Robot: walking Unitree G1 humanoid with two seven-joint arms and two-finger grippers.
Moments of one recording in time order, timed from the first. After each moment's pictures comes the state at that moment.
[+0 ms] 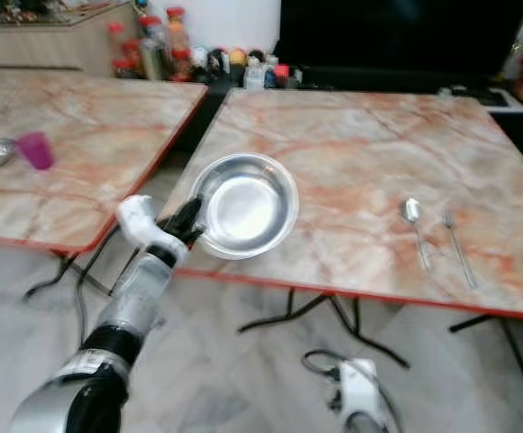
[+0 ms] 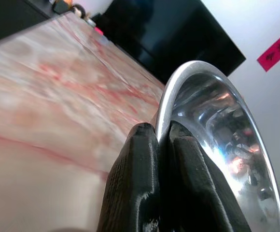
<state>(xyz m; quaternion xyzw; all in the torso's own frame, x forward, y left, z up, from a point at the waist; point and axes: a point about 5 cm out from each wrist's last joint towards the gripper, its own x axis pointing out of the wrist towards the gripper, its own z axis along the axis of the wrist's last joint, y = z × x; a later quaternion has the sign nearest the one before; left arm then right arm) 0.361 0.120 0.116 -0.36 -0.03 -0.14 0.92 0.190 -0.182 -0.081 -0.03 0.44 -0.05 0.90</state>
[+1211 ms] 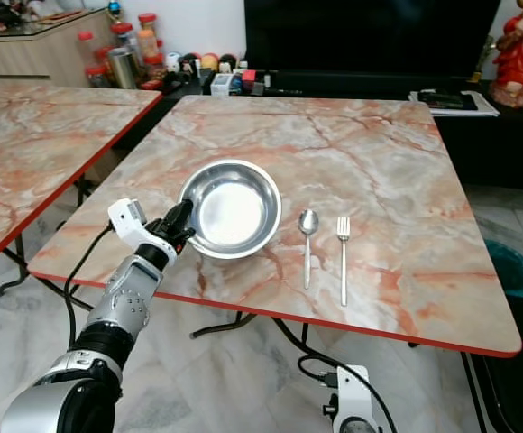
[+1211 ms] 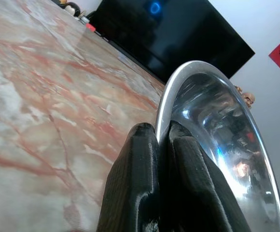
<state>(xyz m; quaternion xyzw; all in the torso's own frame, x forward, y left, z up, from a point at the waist) 0.364 0.126 0.117 -0.35 -0.02 -0.13 0.93 0.185 -0.191 -0.082 -0.03 0.44 -0.07 0.89</state>
